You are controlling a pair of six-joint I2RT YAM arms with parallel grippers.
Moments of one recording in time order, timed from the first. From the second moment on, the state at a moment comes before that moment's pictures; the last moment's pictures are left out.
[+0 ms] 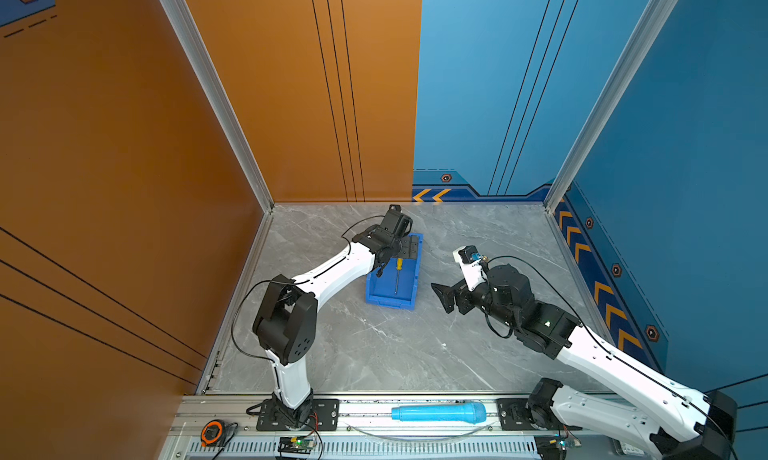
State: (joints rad) left arm -0.61 1.79 1.46 -0.46 -0.22 -0.39; right arm 0.79 0.96 0.84 -0.30 0.12 0.13
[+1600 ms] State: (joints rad) left arm -0.38 0.52 0.46 -0.46 -0.59 -0.12; right arm 0.43 0.57 0.43 -0.38 0.56 0.20
